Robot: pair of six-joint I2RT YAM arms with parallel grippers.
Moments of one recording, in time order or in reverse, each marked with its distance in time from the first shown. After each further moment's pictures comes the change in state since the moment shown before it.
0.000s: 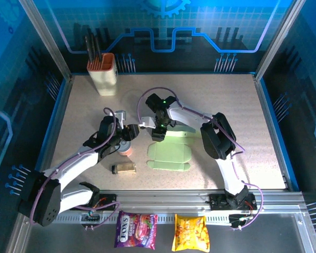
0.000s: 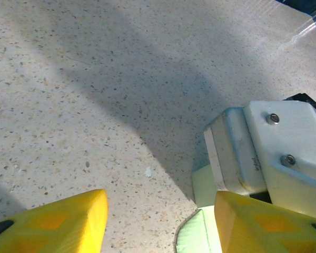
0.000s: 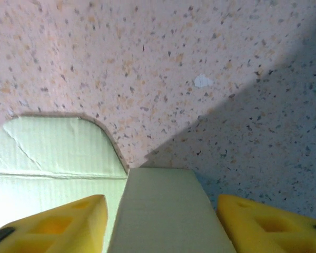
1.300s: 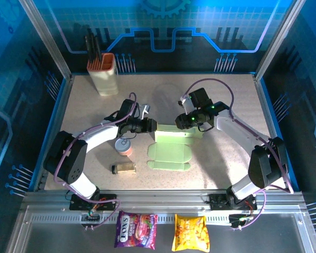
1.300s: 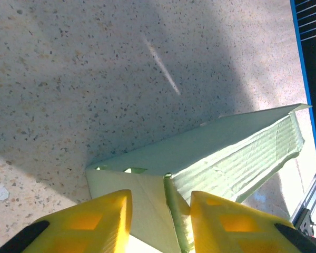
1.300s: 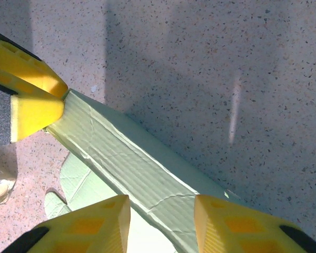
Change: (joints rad) left arm -0.049 0.462 0.383 -0.146 0.397 -0.013; right arm -0.262 -0.616 -0.564 0.307 -0.072 0.836
